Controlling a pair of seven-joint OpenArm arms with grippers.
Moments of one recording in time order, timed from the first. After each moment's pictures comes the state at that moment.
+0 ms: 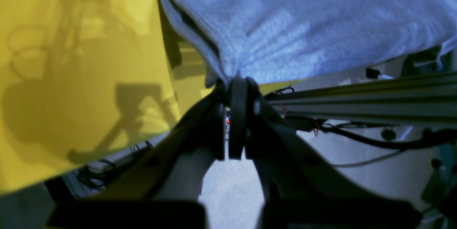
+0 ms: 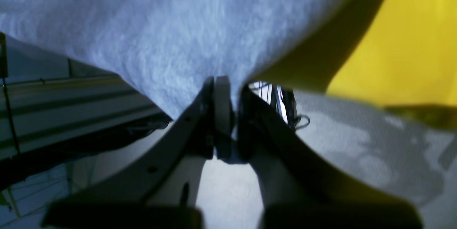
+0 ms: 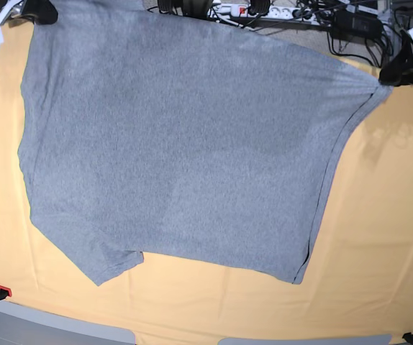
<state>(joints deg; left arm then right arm) 40.8 -35.0 -54.9 115.5 -87.8 -43.9 81.2 -49.0 14.3 52.9 112.6 78.5 41.8 -82.4</state>
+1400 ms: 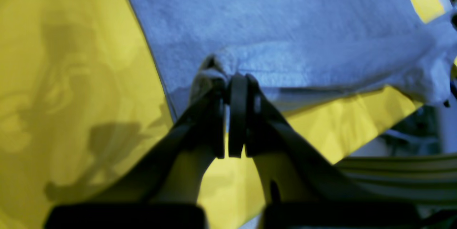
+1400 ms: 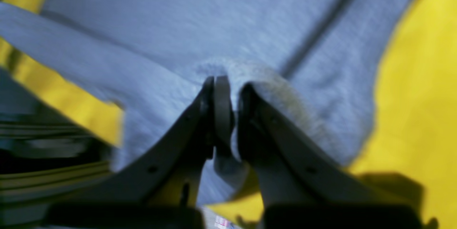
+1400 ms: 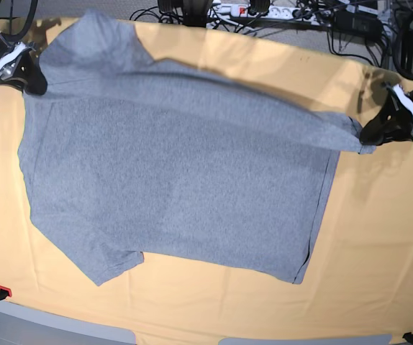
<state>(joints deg) 16.6 -33.1 -38.8 103.6 -81.9 -43.9 75.4 -27.7 14.4 52.9 112.4 70.4 41.8 -79.7</state>
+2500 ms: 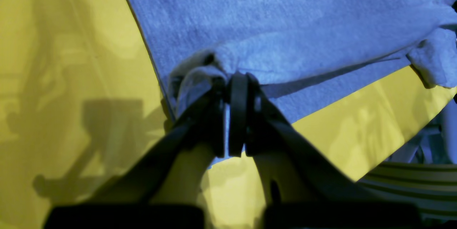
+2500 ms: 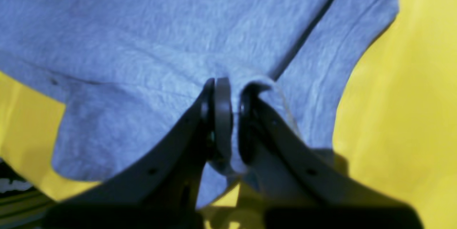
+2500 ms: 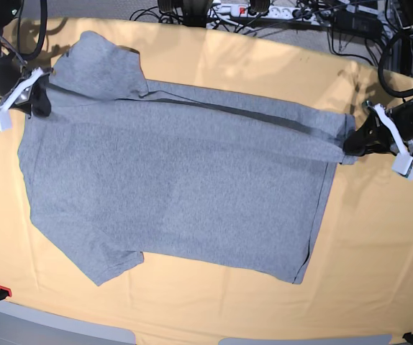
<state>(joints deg) 9.9 -33.0 -27.9 98.0 -72.2 -43.9 70.4 -20.3 14.3 42.4 112.4 48.6 41.8 -70.7</state>
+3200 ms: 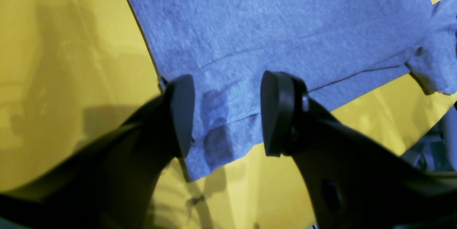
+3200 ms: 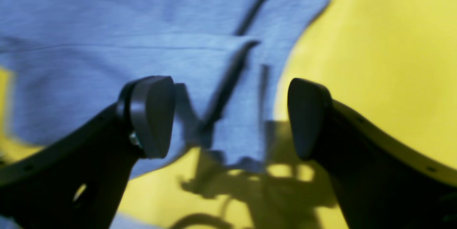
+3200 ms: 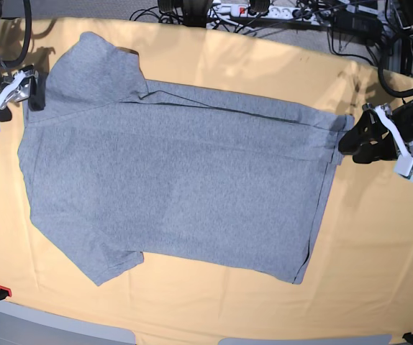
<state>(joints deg) 9.9 -33.0 -27.9 97.9 -71.8 -43.9 68.7 -20.2 22.4 42.4 112.4 53.4 39.7 -80.9</state>
